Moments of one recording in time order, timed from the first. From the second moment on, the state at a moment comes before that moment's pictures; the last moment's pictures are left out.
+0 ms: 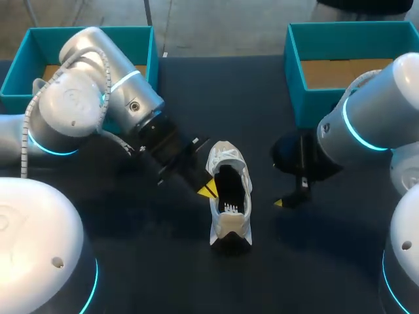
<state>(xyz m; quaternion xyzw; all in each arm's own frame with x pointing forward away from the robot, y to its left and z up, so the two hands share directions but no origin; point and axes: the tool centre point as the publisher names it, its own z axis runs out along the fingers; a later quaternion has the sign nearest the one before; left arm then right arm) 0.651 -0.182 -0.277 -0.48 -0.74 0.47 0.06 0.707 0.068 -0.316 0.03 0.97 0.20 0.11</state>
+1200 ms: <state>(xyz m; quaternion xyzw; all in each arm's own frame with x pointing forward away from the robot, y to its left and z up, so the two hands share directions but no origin) 0.652 -0.182 -0.277 -0.56 -0.75 0.34 0.11 0.722 -0.024 -0.231 0.02 0.98 0.13 0.12</state>
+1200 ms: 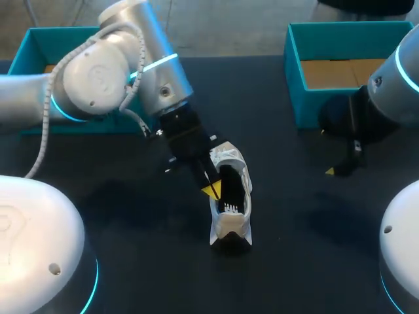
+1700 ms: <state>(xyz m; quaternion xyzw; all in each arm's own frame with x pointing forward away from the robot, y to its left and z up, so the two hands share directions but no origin) 0.688 -0.171 -0.285 -0.64 -0.74 0.21 0.07 0.720 -0.044 -0.207 0.05 0.99 0.10 0.12</state>
